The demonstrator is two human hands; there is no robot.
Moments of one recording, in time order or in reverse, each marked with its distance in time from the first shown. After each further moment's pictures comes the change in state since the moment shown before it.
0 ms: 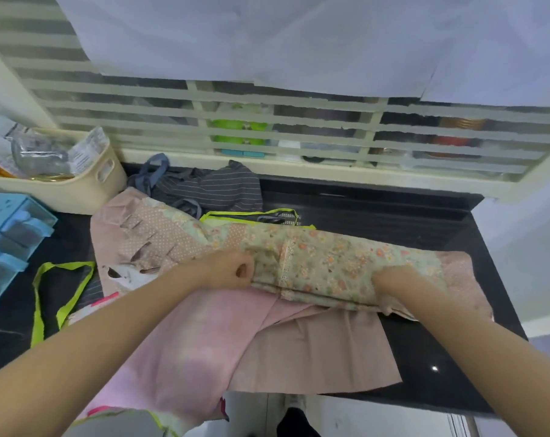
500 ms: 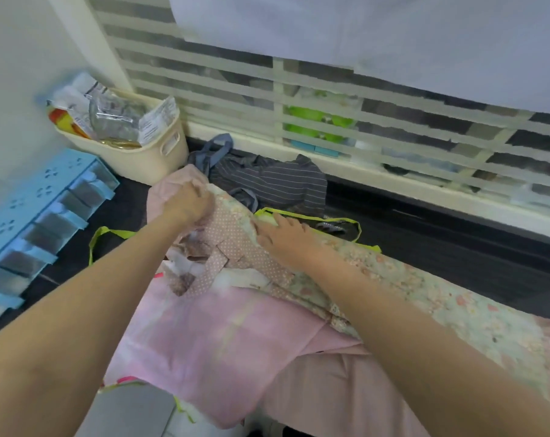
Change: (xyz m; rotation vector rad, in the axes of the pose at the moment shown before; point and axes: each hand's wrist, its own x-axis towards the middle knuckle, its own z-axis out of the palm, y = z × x) left_hand -0.024 -0.141 -0.063 -0.406 0.587 -0.905; right_hand -0.005 -0.190 -0.141 0.308 0.629 -0.700
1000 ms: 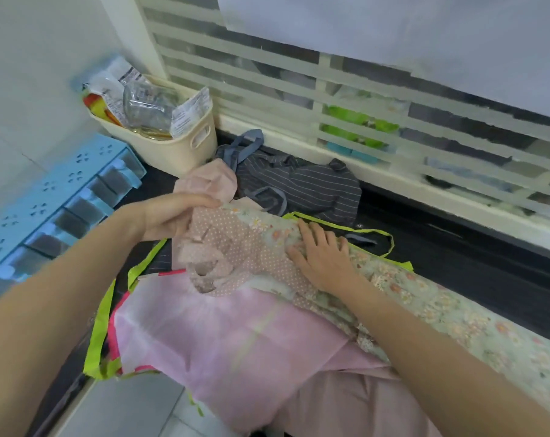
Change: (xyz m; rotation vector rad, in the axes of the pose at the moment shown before) left_hand -0.047 -0.022 -0.067 -0.805 -0.691 -0.075; right_hand 0.009 0.020 0.034 -0.043 0.129 0.076
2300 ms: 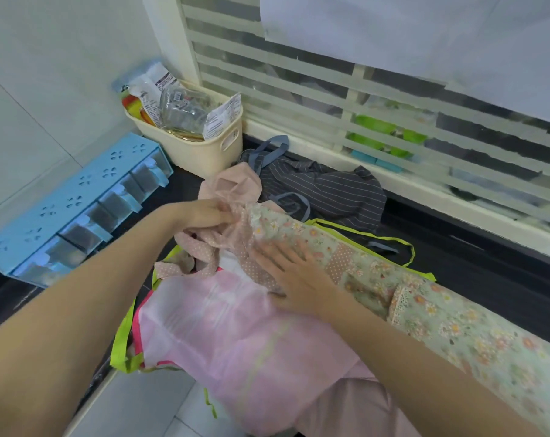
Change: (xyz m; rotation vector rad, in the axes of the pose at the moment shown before) left_hand 0.011 -0.014 -0.025 0.798 0.158 -0.028; right_hand -0.002 -0.063 0.021 -0.293 0.045 -0.588
